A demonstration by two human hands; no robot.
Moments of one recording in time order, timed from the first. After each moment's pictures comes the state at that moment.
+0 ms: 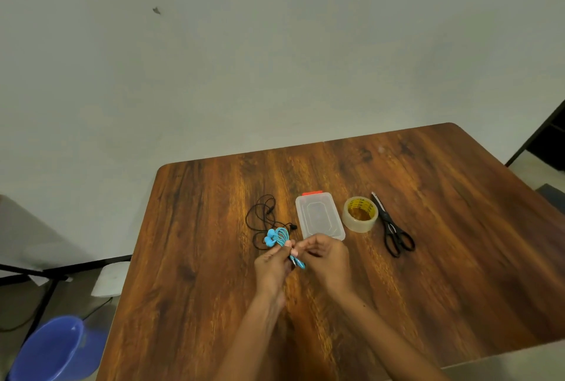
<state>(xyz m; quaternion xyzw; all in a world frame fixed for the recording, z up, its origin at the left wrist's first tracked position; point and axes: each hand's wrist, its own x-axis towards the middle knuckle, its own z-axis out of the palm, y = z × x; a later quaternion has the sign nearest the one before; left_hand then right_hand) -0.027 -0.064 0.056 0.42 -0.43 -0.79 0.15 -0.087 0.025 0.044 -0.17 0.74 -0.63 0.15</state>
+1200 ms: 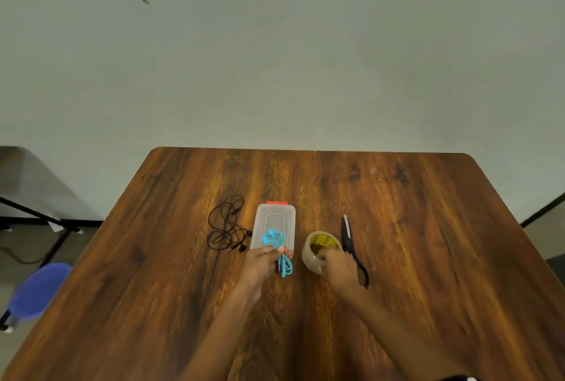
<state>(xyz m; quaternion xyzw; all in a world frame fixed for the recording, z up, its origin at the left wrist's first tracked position) -0.130 0.017 0.040 0.43 -0.50 -0.75 0.11 -0.275 0.132 -0.034 -0.38 0.91 -0.12 0.13</state>
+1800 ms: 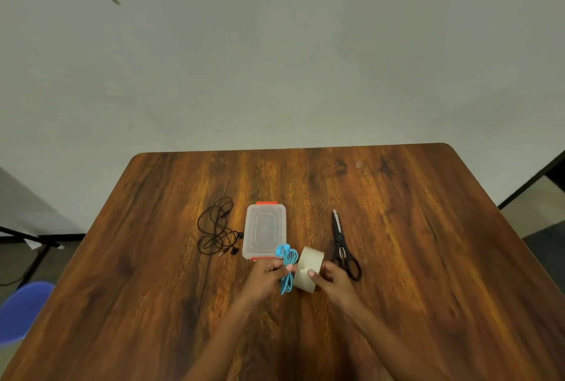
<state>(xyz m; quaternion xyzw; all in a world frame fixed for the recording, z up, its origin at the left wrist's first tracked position) -0.130 0.023 0.009 0.30 -0.68 -0.67 0.03 -0.238 0.168 -0.043 -0.15 0.77 -0.52 0.34</state>
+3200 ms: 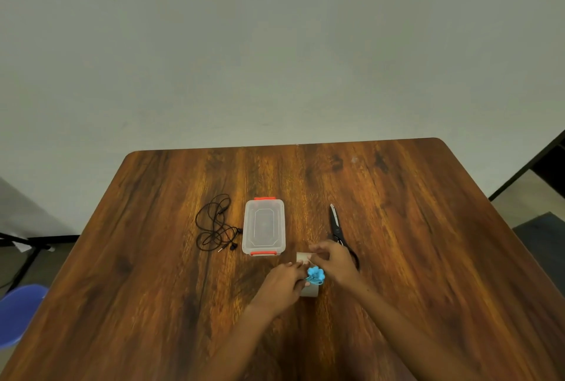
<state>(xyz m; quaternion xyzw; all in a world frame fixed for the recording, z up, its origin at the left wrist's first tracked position) -0.132 0.046 -0.010 0.11 -0.96 -0.25 -0.05 -0.258 0.155 -0.015 -0.27 0.83 -0.42 0.25</state>
